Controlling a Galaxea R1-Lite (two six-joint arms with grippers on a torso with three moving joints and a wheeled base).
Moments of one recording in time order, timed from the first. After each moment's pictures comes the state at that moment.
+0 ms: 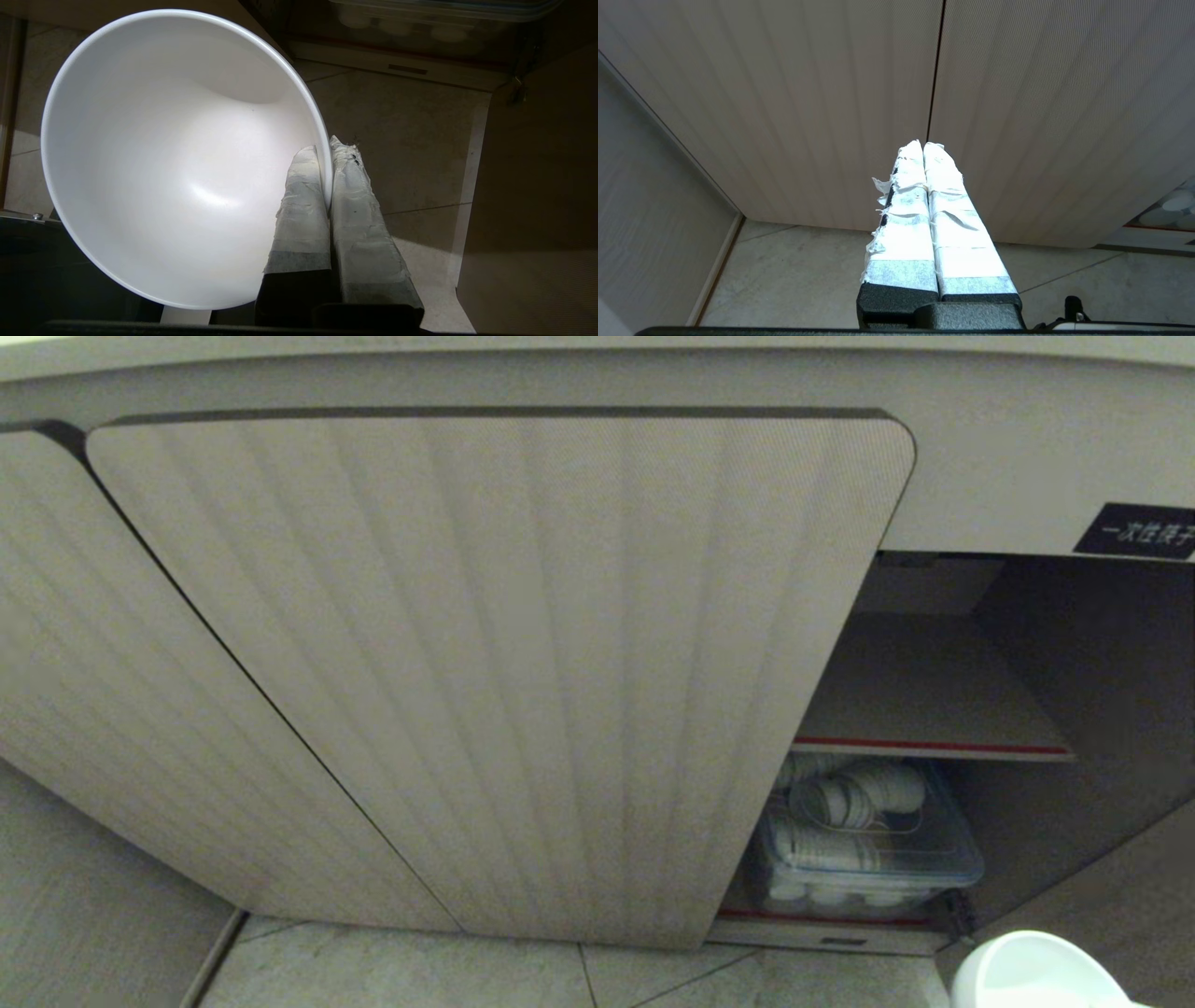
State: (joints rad) left arm 0.00 0.00 0.00 0.00 0.01 -0.03; right arm 0.15 0.79 -0.33 0.16 0.15 0.11
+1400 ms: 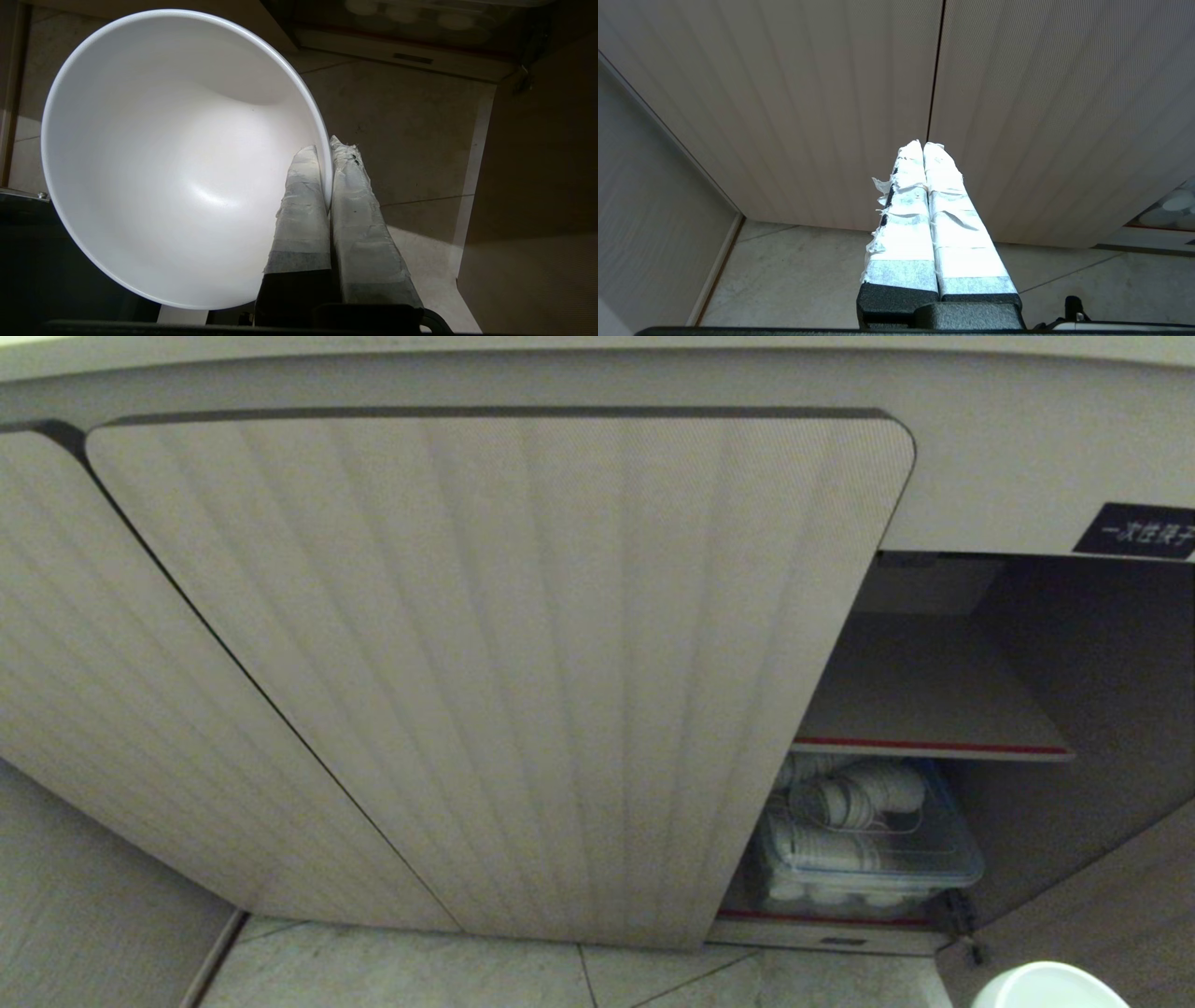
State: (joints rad) left arm 0.00 0.00 0.00 0.00 0.01 -0.03; right arm 0.17 0.71 -0.33 0.26 0.15 0.11
